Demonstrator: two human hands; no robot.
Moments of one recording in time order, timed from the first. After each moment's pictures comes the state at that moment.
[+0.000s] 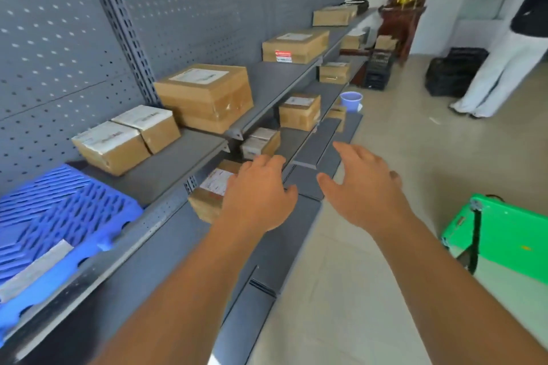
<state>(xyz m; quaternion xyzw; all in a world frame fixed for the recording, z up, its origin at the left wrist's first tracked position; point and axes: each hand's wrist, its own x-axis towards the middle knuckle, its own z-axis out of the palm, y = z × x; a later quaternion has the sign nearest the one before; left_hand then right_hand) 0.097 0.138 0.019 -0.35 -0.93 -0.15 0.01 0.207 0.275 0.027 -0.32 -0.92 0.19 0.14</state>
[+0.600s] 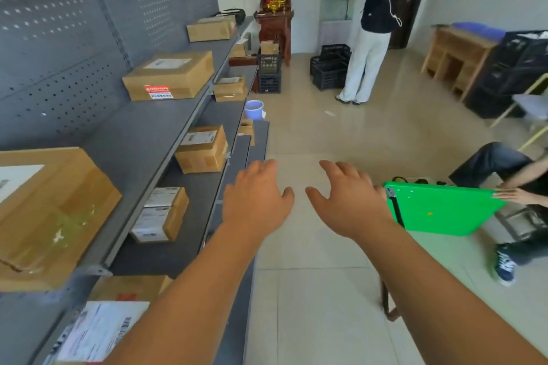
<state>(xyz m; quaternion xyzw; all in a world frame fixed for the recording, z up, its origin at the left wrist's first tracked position) -0.045 0.412 0.000 -0.52 -0.83 -0.18 -0.03 0.100 0.493 -0.006 -0.50 -0.85 0.13 0.10</state>
